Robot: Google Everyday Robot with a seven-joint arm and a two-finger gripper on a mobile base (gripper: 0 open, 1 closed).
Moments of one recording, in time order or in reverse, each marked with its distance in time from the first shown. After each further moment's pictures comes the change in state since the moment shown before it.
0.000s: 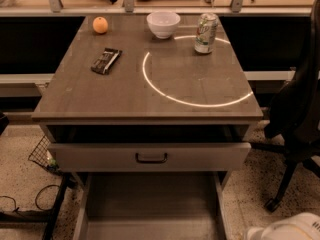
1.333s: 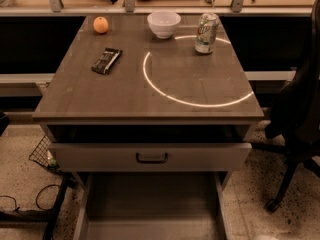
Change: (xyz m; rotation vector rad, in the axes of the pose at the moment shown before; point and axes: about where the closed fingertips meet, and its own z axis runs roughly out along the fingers) arm -0.022 0.061 0.109 -0.079 -0.071 -0.178
